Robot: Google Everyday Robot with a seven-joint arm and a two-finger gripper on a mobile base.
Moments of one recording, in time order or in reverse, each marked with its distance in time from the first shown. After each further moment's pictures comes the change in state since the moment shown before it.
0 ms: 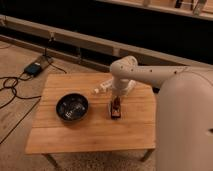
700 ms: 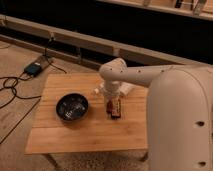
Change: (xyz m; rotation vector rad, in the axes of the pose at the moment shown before) arm 0.020 0.036 0.020 0.018 0.071 -0.116
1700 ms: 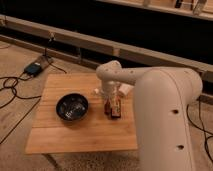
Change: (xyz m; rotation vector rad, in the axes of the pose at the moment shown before) arm -0.012 0.009 0.031 0.009 0.080 -0.047
